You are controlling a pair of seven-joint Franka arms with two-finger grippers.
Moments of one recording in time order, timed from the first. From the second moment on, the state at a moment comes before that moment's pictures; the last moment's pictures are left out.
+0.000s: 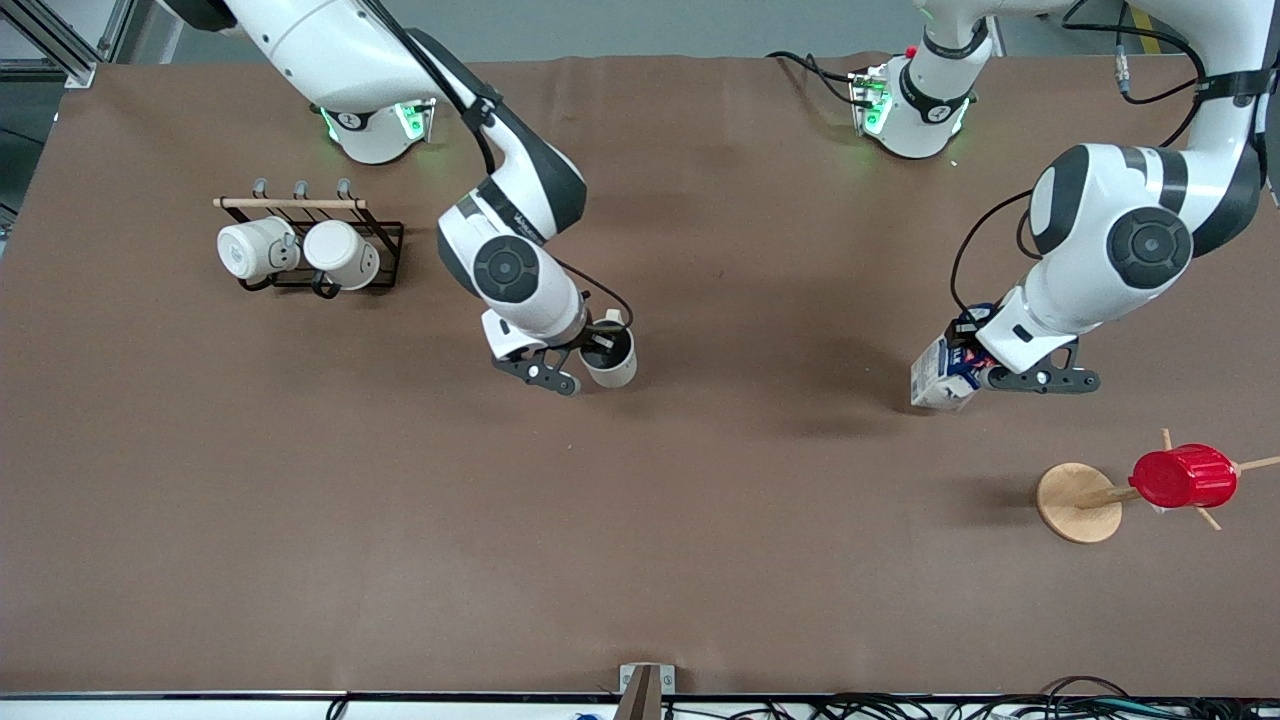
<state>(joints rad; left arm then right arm) -0.03 0.13 -0.14 -2.00 0.07 2.07 -0.10 0.41 0.58 0.31 -1.69 0.02 2.22 1.08</state>
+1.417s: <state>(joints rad) -0.50 0.59 -0.20 -1.41 0.07 1.81 -0.59 0.43 0.59 0.30 -1.67 -0.05 2.19 1.14</state>
